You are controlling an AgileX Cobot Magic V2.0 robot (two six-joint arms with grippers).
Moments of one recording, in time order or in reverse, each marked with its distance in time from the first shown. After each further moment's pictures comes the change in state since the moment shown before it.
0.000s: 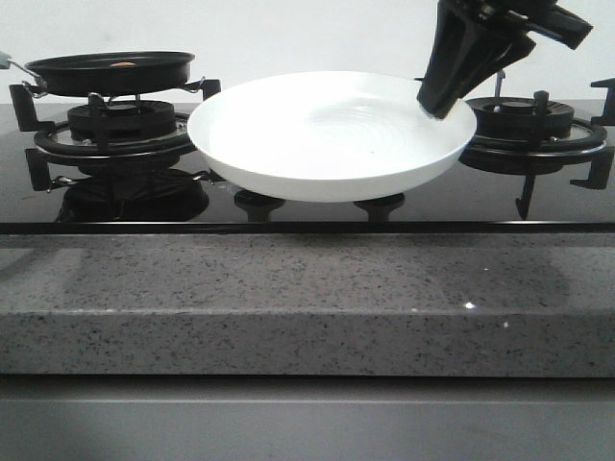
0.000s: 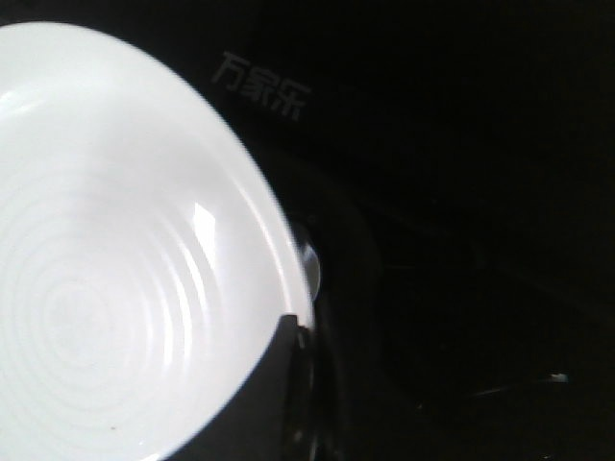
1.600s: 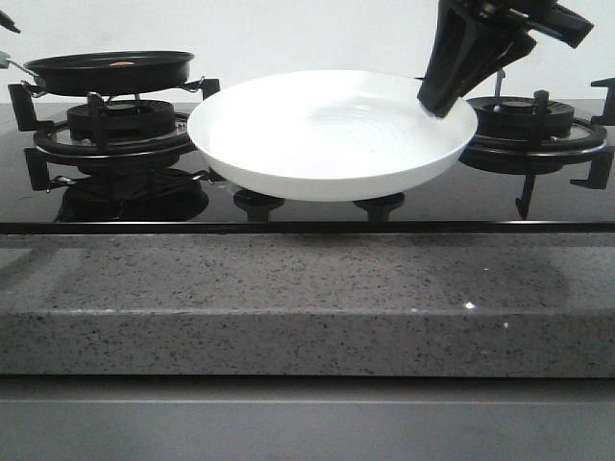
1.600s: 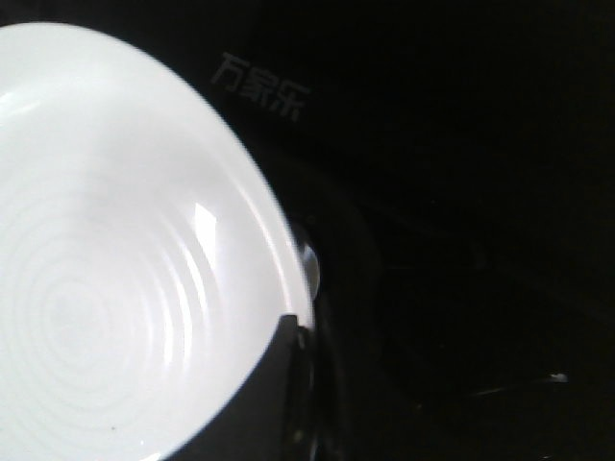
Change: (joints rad) left arm 0.289 1.161 -0.607 -1.129 0.551 0.364; right arm 0.000 -0.002 0.000 0.000 0.000 -0.002
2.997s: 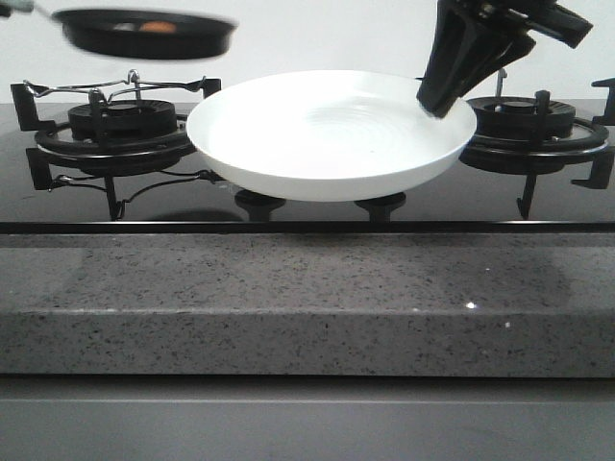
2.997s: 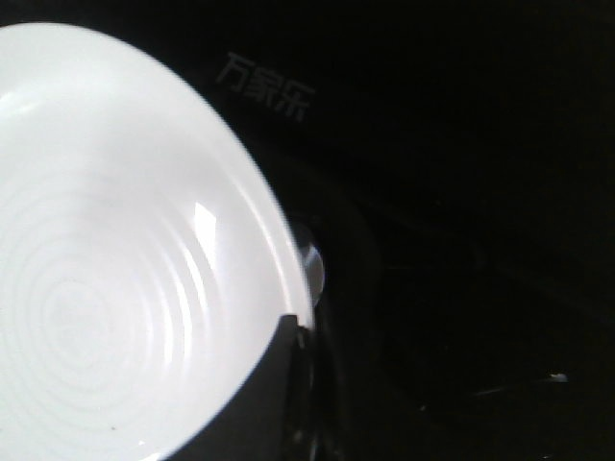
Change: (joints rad) left arm 0.020 0.027 -0.044 -0.327 0.241 0.115; right arm 0.000 0.000 0.000 0.000 0.002 0.000
